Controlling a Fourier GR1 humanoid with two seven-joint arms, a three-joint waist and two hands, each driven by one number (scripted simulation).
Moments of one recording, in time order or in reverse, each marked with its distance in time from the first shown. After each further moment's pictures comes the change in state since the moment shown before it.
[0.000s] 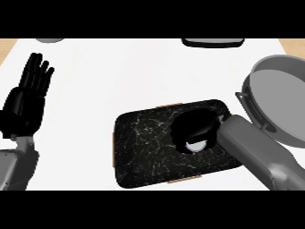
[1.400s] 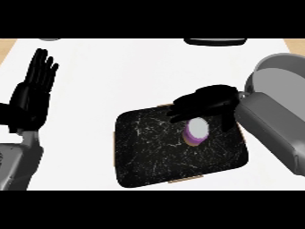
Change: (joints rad) left arm -0.044 0.024 -0.050 0.039 0.031 0.045 -0.018; right arm -0.142 -0.127 0.016 0.069 -0.166 0.147 0.069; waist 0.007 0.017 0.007
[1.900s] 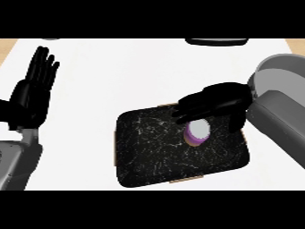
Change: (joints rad) left arm -0.018 0.024 -0.022 0.008 0.028 0.012 0.007; right arm 0.001 -0.112 0.023 -0.143 -0.114 0.051 0.002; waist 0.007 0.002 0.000
